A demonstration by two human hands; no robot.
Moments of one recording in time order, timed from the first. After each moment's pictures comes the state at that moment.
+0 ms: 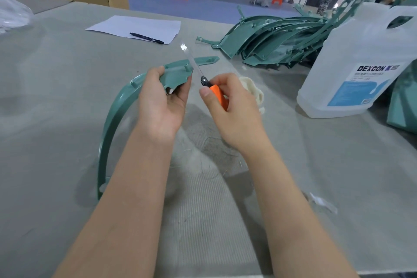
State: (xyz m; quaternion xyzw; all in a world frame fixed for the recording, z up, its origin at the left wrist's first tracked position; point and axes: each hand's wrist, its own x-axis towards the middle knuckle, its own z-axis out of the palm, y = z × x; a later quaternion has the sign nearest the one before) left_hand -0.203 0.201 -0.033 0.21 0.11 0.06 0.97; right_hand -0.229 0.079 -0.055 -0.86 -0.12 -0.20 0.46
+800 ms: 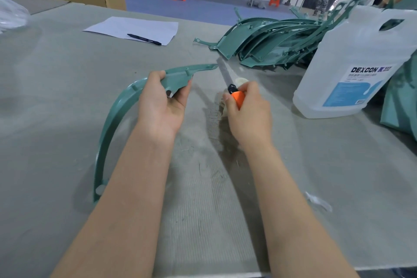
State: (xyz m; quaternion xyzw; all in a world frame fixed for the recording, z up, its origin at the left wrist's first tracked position) left_hand -0.206 0.197 -0.033 0.22 0.13 0.05 0.97; right_hand -0.212 0.057 -0.065 -0.90 0.06 -0.23 0.37
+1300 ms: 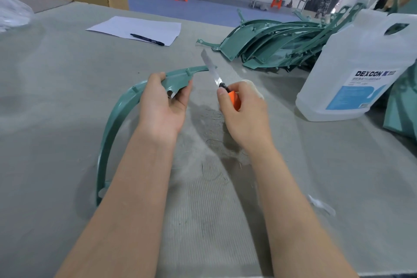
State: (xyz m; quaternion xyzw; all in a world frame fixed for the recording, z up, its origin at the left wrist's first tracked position) left_hand -0.204 0.202 -0.034 0.20 0.14 0.04 0.97; right_hand -0.219 0.067 -0.060 -0.88 -0.02 -0.23 0.42
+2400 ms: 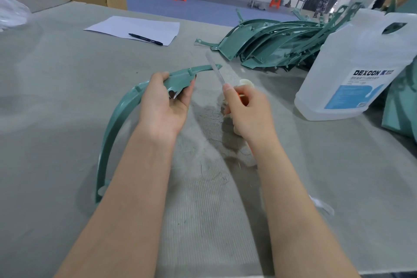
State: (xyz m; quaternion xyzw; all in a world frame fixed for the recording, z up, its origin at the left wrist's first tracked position) left_hand -0.205 0.200 -0.033 0.19 0.14 0.02 0.97; right_hand -0.217 0.061 -0.053 -0.84 0.02 -0.17 0.51
